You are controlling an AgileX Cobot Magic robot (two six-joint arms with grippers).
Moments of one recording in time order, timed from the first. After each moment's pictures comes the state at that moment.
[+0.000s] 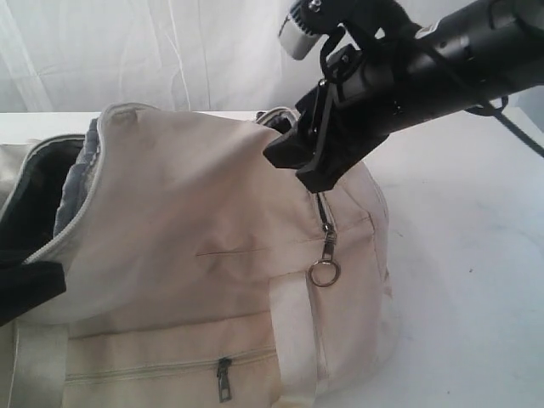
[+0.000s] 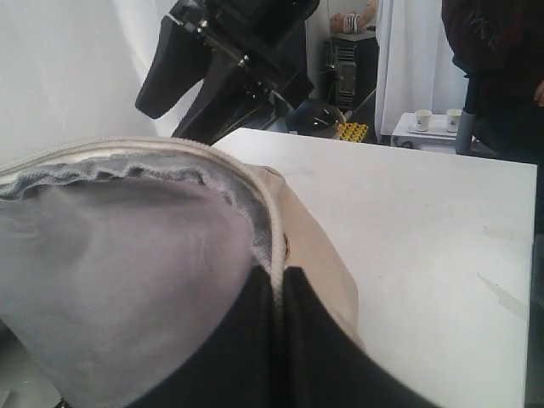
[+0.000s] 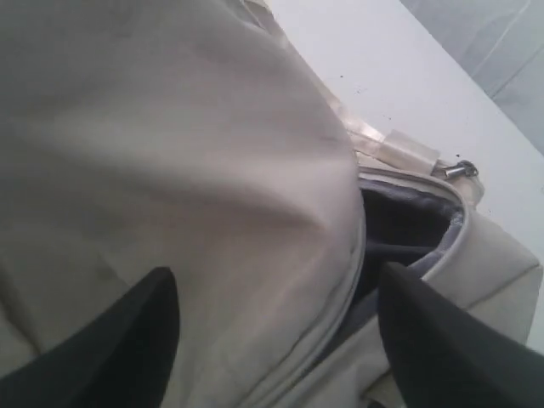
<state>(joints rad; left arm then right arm) -0.08 0.48 -0.36 1.70 -1.01 -1.49 0.62 1.39 -1.14 0.63 0.64 -1.08</state>
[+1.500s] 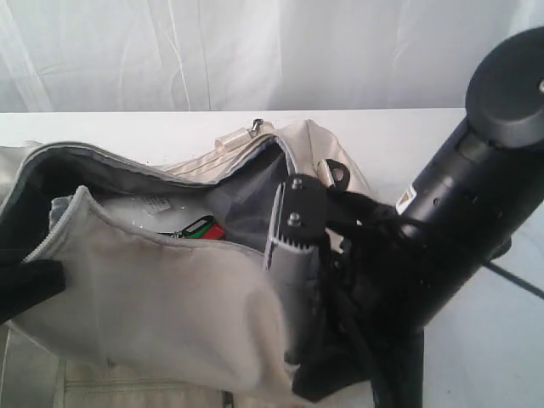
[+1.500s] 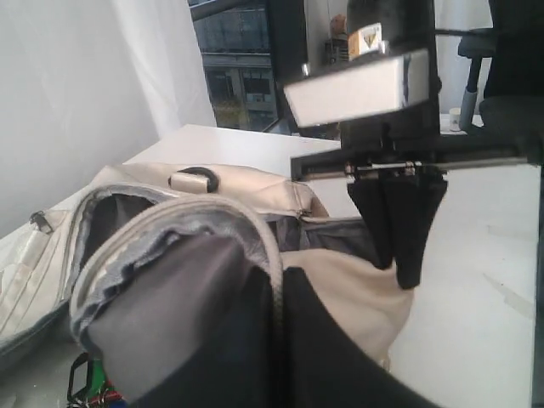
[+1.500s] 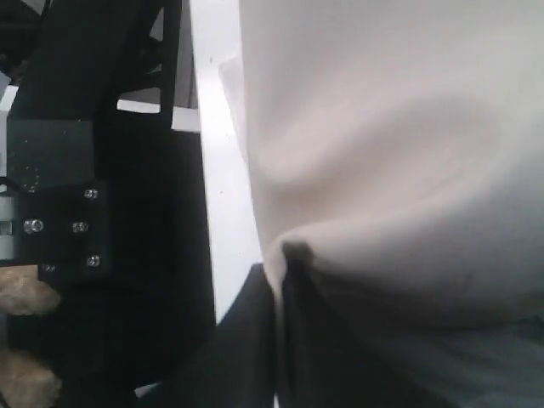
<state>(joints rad) -0.08 0.48 -0.36 1.69 -1.01 -1.47 0.76 1.38 -0.97 0.64 1.18 -1.07</state>
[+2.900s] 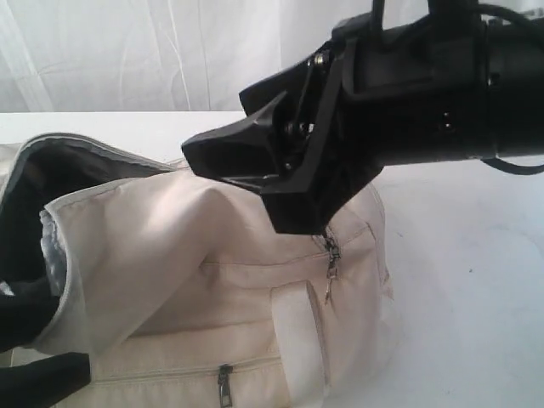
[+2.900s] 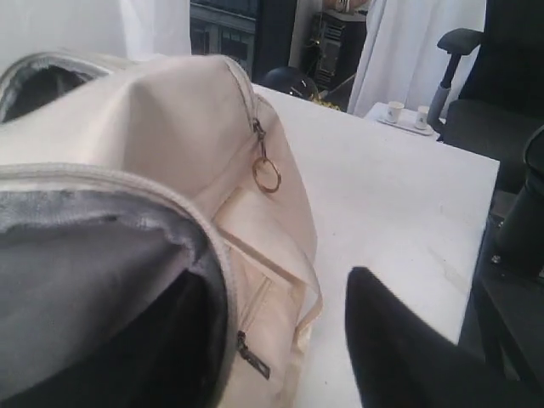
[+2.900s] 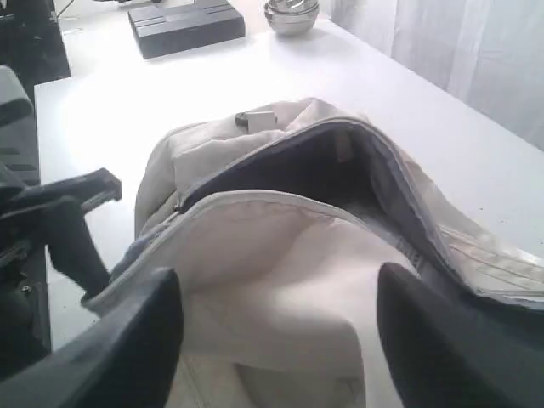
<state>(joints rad) -0.08 0.48 -0.21 1.68 -1.02 -1.57 0.81 1.10 -0.98 0.99 0.57 -1.06</state>
